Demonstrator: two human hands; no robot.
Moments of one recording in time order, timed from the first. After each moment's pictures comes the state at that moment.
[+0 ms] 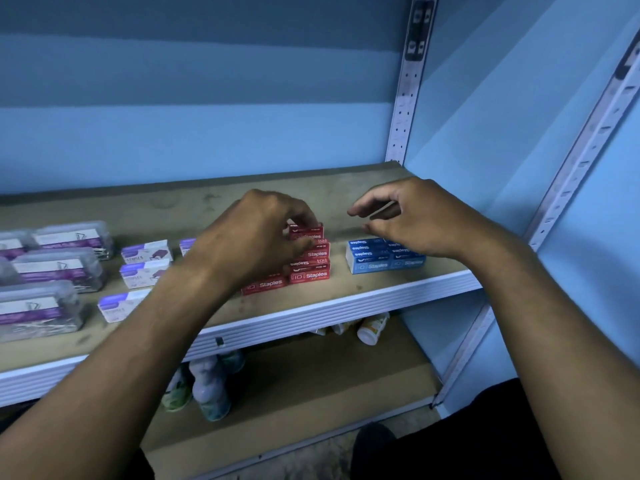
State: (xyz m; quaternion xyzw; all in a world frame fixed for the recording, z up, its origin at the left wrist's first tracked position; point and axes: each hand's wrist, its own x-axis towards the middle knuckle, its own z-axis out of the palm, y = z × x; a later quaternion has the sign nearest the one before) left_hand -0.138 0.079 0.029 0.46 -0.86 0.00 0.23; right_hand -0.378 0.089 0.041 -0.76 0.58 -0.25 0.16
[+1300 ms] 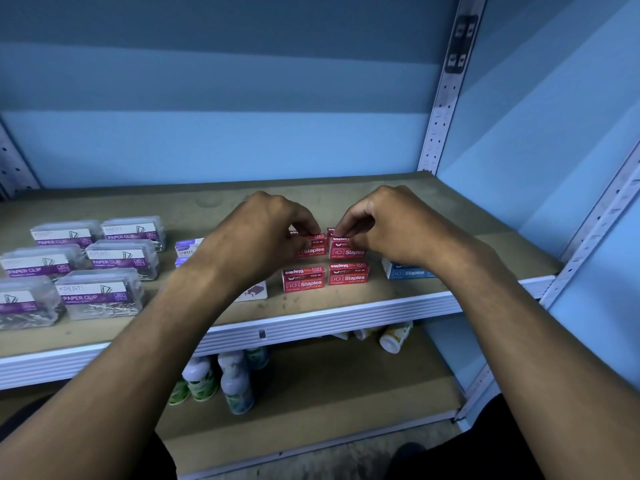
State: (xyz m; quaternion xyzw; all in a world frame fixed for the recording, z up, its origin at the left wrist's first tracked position) left_hand -0.096 0.093 0.035 0.49 -0.84 -0.02 0.23; right_hand -0.307 0.079 0.041 -0.81 0.53 -0.22 0.14
